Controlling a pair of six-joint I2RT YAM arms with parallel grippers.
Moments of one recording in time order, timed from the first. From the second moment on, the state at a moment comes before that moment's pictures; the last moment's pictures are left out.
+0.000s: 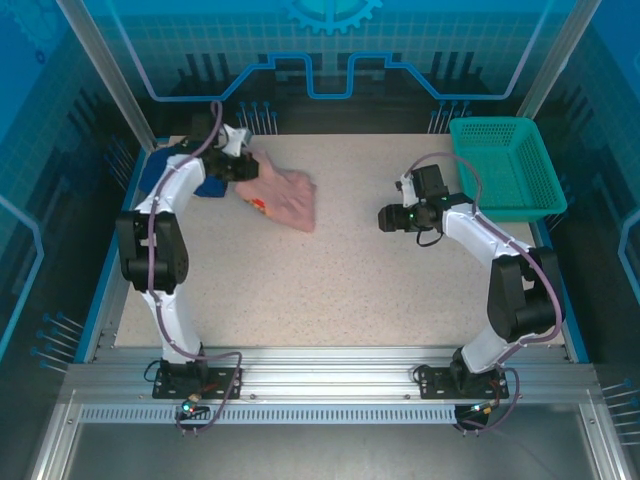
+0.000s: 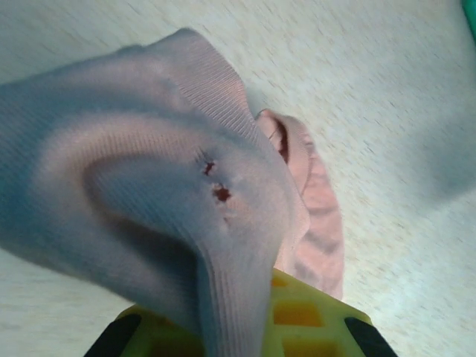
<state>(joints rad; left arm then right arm) 0.03 2.01 1.78 -0.72 0.49 0.00 0.24 1.62 1.14 -0.53 -0.19 0.18</state>
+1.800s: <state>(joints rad) 0.22 2.39 2.45 -0.84 -0.36 0.15 0.34 1.65 1.14 -0.53 -0.05 0.17</state>
